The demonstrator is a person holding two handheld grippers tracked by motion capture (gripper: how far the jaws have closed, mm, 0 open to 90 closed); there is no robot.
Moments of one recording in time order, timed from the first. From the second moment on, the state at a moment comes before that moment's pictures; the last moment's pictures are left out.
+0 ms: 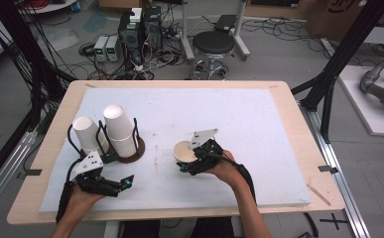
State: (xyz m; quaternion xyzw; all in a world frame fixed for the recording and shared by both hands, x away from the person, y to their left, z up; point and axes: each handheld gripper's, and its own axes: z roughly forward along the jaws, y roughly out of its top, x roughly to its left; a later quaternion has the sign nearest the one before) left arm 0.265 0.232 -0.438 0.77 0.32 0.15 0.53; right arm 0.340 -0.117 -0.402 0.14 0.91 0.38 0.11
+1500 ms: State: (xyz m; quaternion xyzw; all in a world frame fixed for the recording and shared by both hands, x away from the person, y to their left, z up) left arm 0.263 0.237 -0.435 0.76 0.32 0.16 0.54; right arm 0.339 -0.126 -0.418 0.15 0.91 0.38 0.10
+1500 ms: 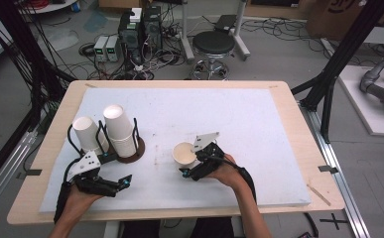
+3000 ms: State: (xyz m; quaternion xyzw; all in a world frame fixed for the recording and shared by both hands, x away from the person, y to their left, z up) left arm 0.259 0.241 -0.442 0.76 0.32 0.19 0.54; right arm 0.314 -0.210 -0.423 0.24 0.86 0.43 0.15
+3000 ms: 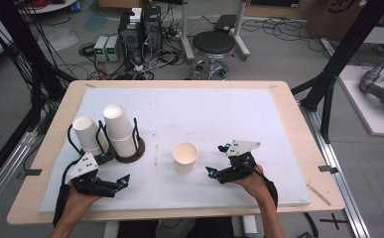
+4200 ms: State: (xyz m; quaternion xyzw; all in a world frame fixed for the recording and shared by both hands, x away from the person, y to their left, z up) left arm 0.256 0.256 -0.448 0.72 0.35 0.22 0.56; right arm 0.308 -0.248 -0.437 0.36 0.79 0.45 0.21
